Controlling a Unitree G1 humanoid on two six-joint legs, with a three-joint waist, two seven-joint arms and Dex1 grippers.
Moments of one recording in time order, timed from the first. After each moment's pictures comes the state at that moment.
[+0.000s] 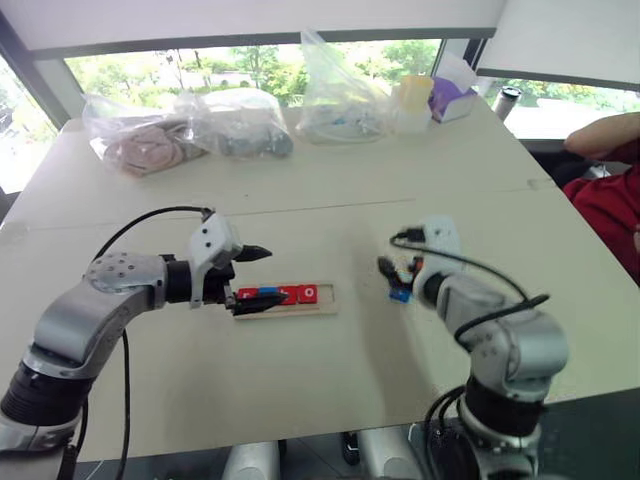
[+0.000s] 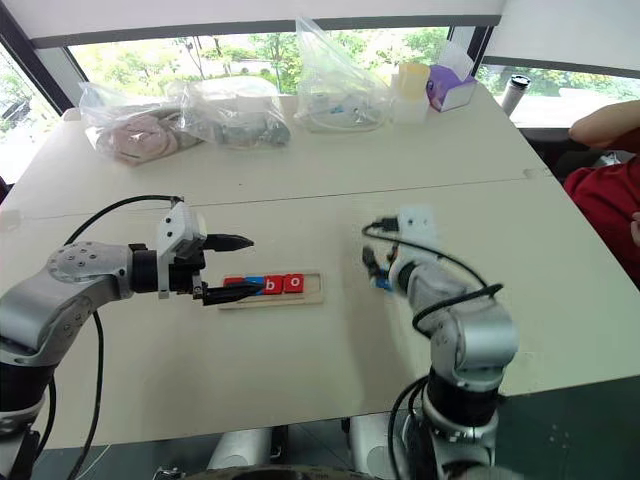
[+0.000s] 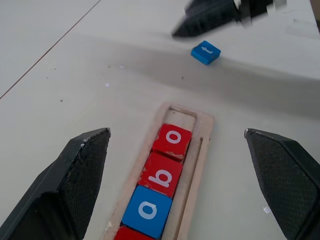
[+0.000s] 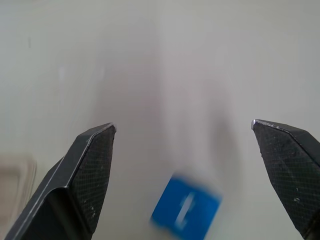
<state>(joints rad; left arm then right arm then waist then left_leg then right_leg) -0.32 0.84 -0.03 -0.39 -0.57 0.69 -0.97 -0.51 -0.18 -0.16 -0.66 0.17 1.52 0.11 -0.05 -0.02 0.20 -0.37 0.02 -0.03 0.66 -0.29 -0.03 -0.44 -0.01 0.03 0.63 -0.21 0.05</state>
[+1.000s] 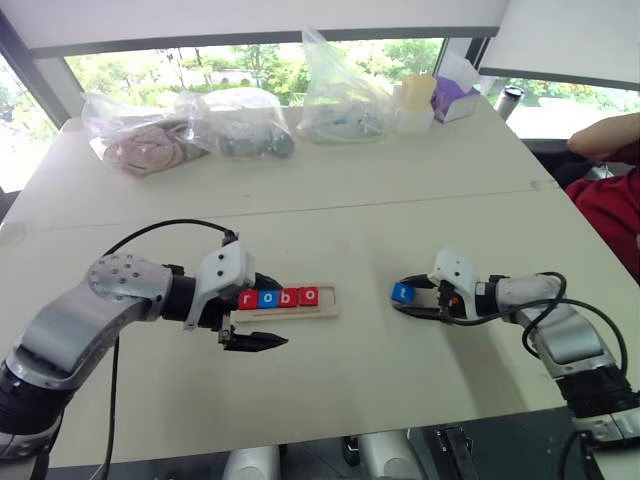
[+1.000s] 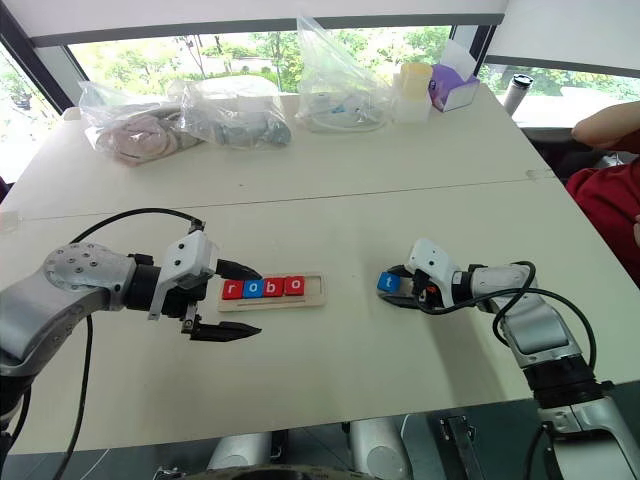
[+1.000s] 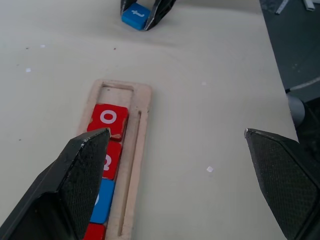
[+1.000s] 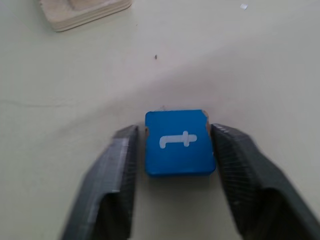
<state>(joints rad) -0.33 0.95 -0.10 -0.51 -0.56 0.72 -1.09 -0.30 -0.73 0.11 0.03 0.20 0.30 1.08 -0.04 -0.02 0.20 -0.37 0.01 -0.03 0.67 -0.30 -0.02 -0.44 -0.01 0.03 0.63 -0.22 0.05</state>
